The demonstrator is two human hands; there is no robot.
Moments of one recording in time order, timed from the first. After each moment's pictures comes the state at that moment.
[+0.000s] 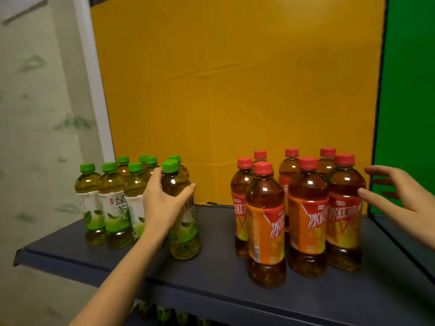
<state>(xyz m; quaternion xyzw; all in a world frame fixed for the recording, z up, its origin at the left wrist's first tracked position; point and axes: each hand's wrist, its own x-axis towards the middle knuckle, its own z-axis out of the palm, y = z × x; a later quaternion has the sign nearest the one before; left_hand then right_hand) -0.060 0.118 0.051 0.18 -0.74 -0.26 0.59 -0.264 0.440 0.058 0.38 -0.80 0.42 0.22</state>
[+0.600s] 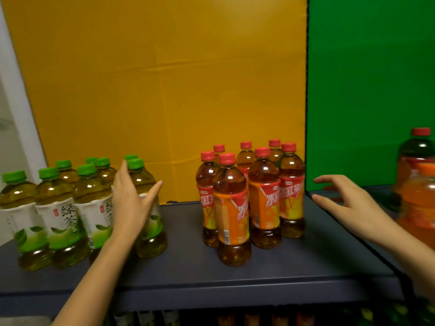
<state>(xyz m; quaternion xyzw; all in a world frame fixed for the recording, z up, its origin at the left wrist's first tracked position) -0.079 0.097 0.036 0.19 -0.80 -0.17 0.55 -0.209 0.460 0.034 0.30 -0.85 0.38 0.21</state>
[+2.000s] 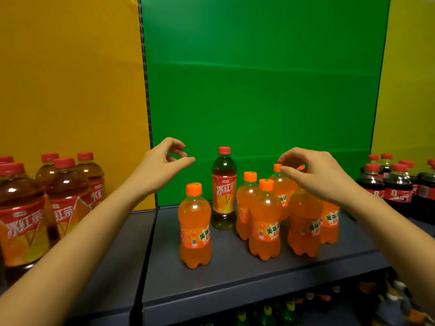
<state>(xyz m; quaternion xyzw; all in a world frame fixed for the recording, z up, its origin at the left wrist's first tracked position) -0.299 0.507 0.112 -0.07 -0.87 -0.35 0.35 -0.355 0.790 0.103 0.28 -0.87 0.27 0.29</state>
